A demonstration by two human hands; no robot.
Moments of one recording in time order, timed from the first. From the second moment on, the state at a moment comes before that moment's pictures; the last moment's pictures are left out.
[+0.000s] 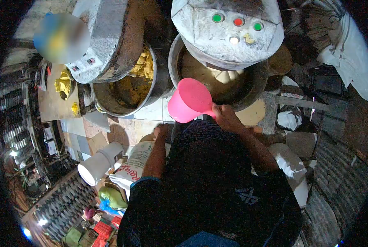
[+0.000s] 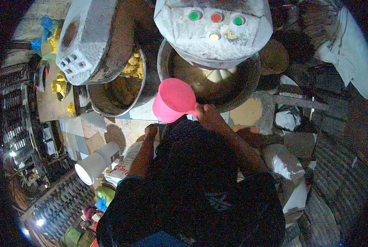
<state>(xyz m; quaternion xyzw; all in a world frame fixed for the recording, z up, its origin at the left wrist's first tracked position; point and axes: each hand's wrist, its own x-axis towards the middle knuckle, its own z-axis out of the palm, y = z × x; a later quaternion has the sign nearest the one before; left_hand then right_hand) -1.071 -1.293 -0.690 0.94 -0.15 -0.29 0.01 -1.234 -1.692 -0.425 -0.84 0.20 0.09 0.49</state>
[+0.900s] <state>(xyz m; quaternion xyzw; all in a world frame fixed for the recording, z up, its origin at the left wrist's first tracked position) -1.077 -1.339 -0.623 0.95 0.01 -0.30 0.06 -1.240 -1.686 -0.429 -0.89 0.15 0.04 0.43</state>
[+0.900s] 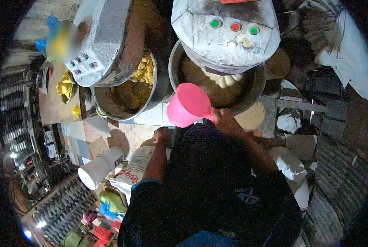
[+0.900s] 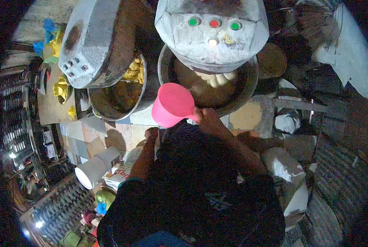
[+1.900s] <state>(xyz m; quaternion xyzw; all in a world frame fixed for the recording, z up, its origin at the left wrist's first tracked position) -1.054 -1.287 -0.669 0.95 -0.03 -0.27 0.16 -1.234 -1.692 -0.425 -0.93 0.05 -0.04 0.36</state>
